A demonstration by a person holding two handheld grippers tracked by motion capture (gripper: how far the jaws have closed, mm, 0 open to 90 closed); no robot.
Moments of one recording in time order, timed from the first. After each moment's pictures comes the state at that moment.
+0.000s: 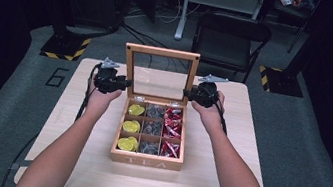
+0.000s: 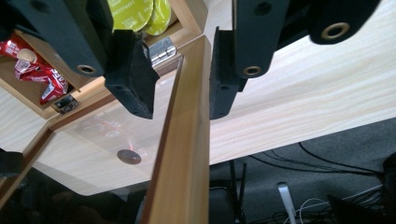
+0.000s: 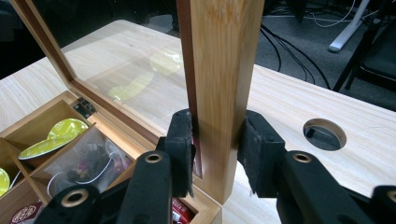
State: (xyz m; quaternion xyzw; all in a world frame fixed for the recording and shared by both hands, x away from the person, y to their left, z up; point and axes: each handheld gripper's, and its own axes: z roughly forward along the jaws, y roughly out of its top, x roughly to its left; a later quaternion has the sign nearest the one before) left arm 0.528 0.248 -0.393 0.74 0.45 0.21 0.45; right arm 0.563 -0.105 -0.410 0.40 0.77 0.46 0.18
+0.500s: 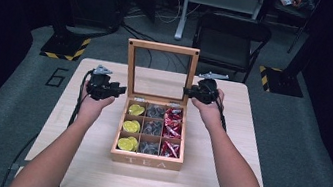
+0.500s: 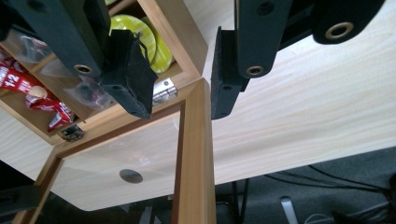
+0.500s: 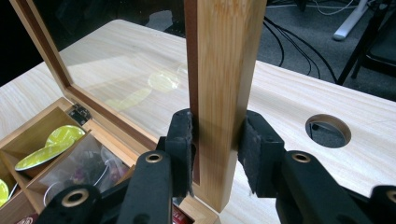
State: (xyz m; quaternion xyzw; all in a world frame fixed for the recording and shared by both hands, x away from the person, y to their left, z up) left arm 0.507 0.263 -0.401 0.74 0.47 0.20 0.44; right arm 0.576 -0.106 -0.410 0.42 0.77 0.45 0.16
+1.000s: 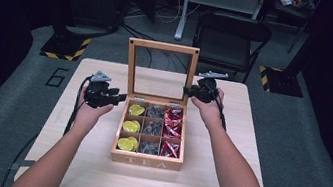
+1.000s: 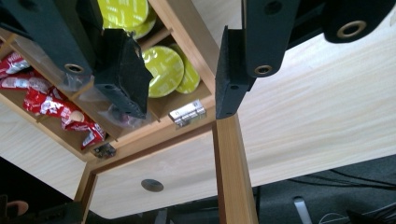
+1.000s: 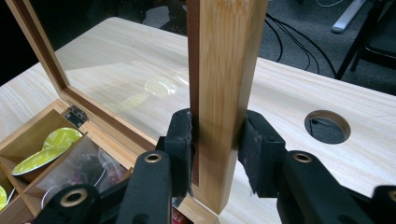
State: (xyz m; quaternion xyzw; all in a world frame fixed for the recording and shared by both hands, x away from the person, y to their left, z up) left arm 0.478 0.260 -0.397 0.76 0.44 0.19 0.44; right arm 0.578 -0.104 -0.408 0.43 0.77 0.45 0.15
